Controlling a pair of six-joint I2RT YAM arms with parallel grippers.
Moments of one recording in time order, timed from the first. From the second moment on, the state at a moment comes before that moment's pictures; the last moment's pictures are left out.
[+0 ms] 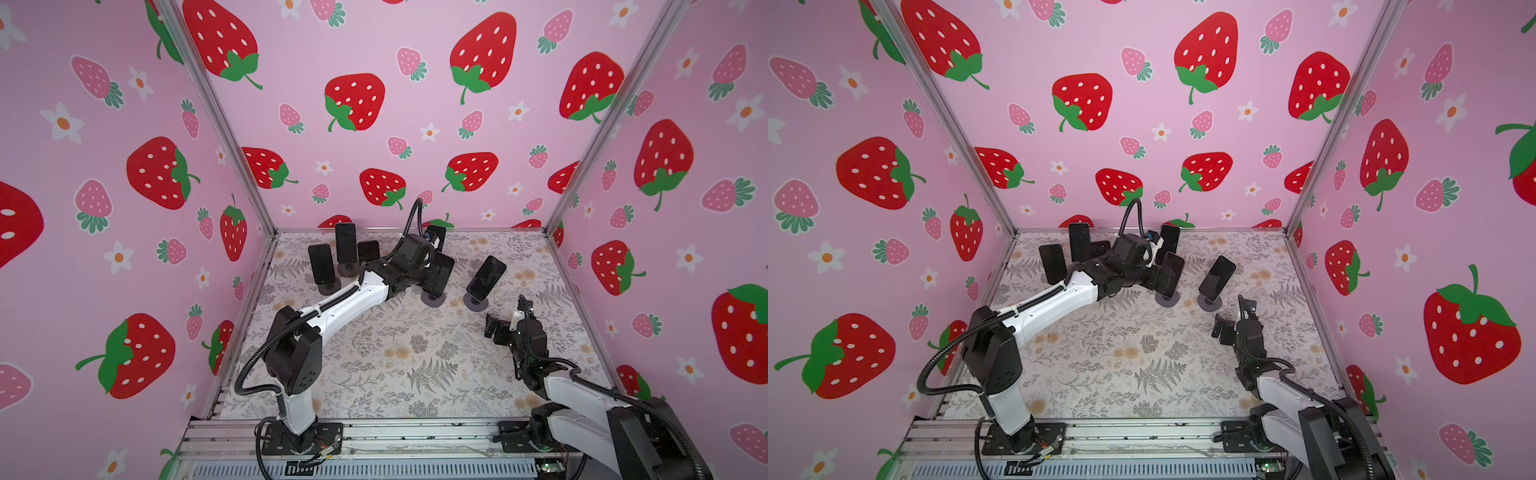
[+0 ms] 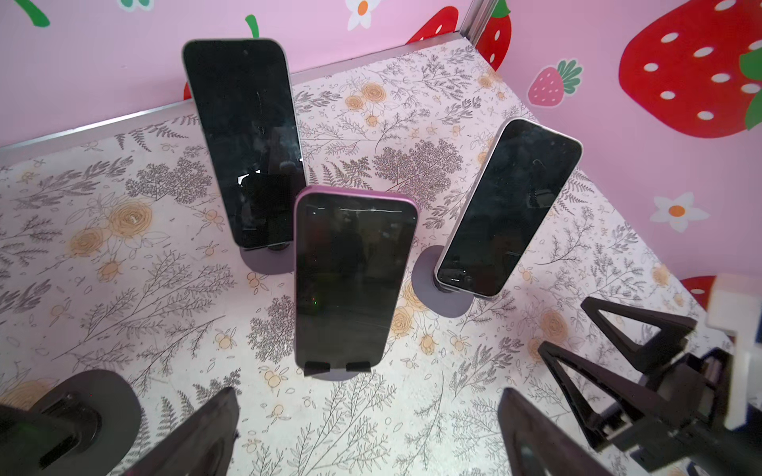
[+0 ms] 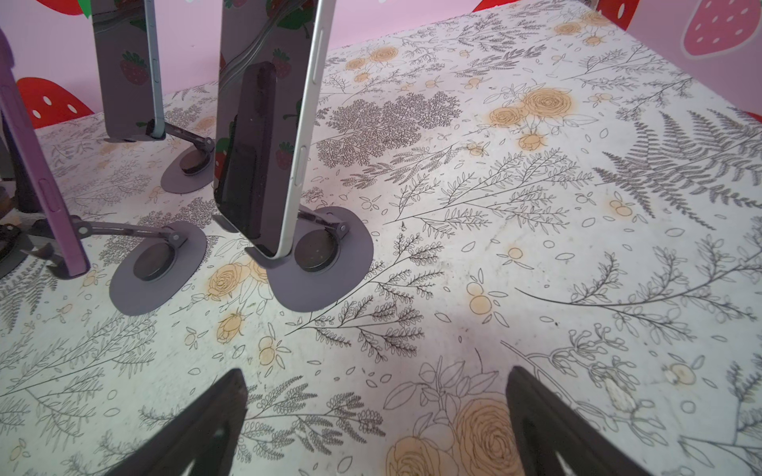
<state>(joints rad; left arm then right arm) -0.72 1.85 1.60 -0.43 0.02 -0.21 0.35 1.09 0.16 0.46 0.19 0.31</state>
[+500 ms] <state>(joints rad) -0.72 2.05 1.82 -0.41 -0.01 -0.13 0.35 1.09 0.16 0.46 0.19 0.31</state>
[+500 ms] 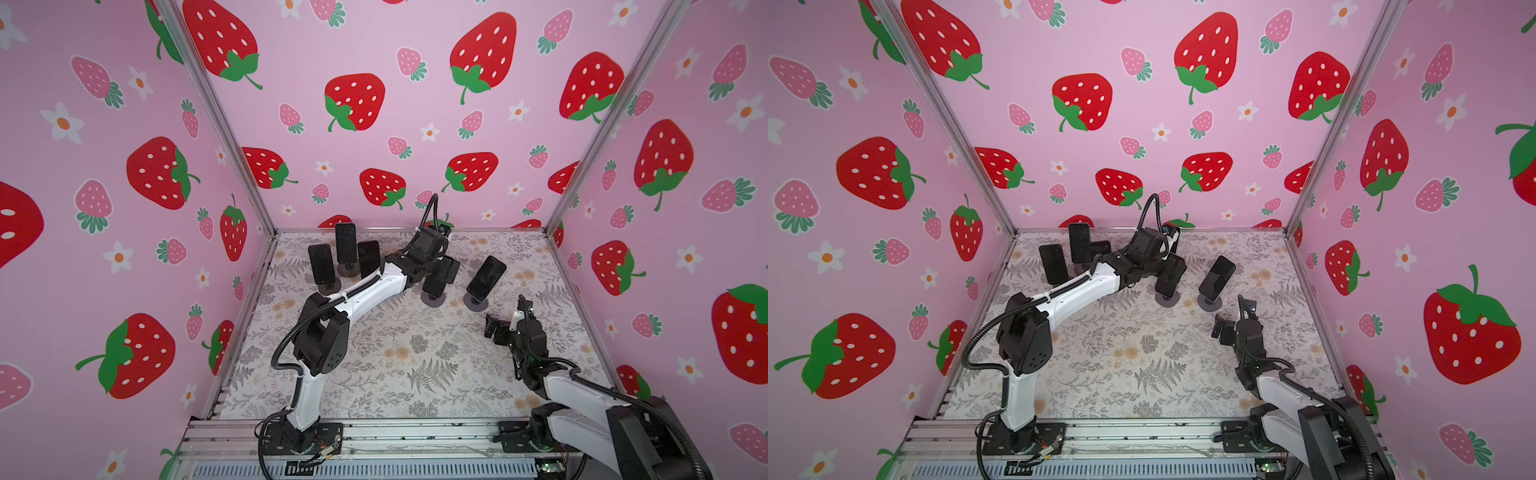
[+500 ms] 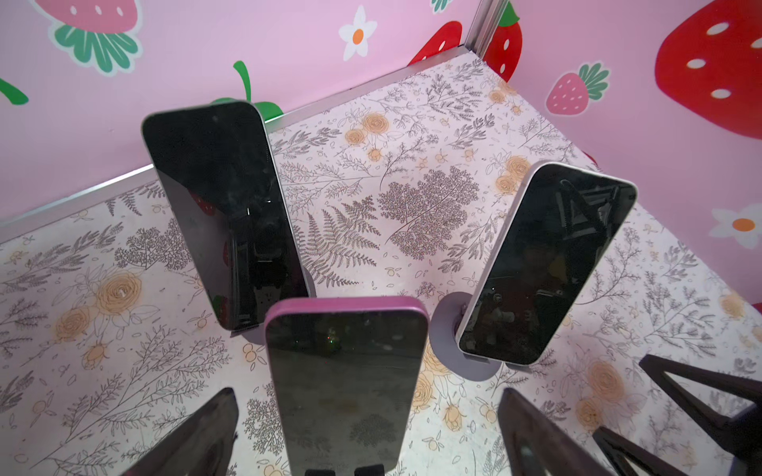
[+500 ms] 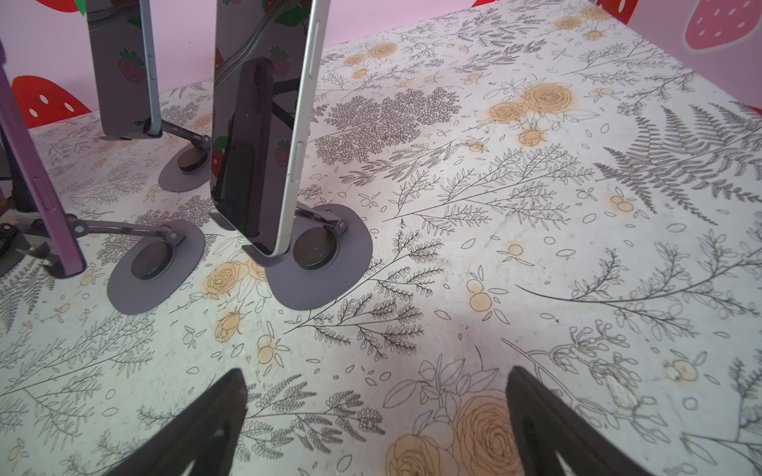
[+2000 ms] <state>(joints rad) -0.70 2.20 1.95 -0.47 0.00 -0.13 0.35 1.14 0.19 0.45 0.19 0.31</state>
